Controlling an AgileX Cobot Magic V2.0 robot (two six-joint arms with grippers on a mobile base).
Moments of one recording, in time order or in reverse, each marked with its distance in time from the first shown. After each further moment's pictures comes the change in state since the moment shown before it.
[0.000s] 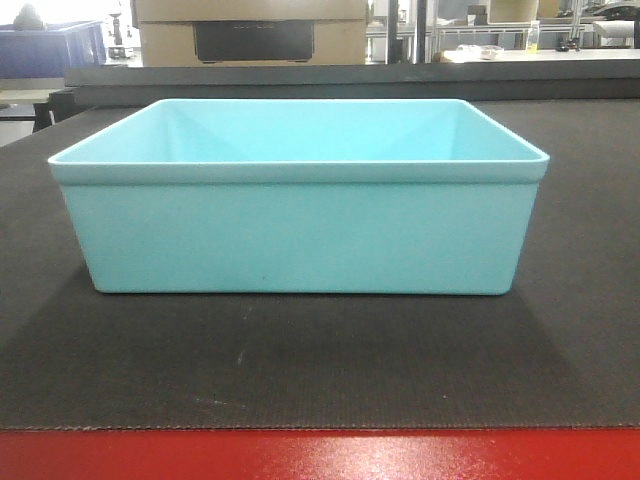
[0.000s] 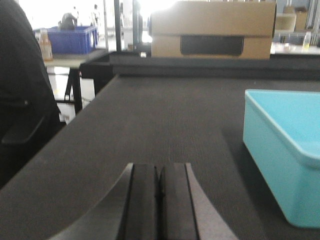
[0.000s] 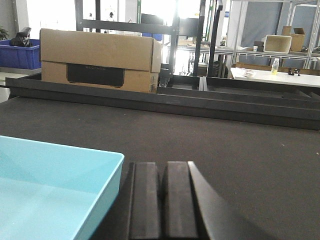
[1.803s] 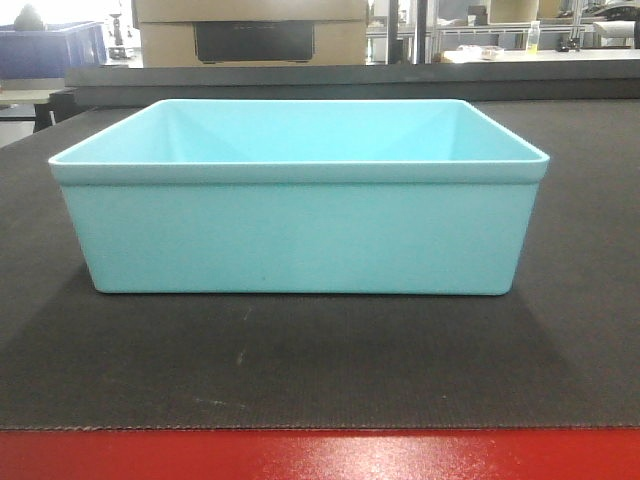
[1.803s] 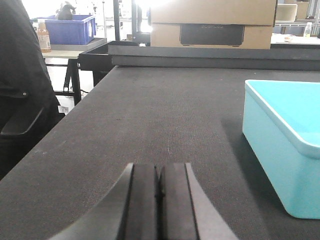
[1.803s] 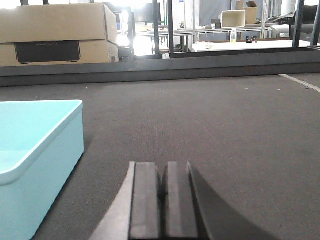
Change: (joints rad) left arm 0.000 -0.002 0.002 -0.002 0.010 0.002; right arm -0.175 -0.304 0.417 0.118 -0.089 -0.003
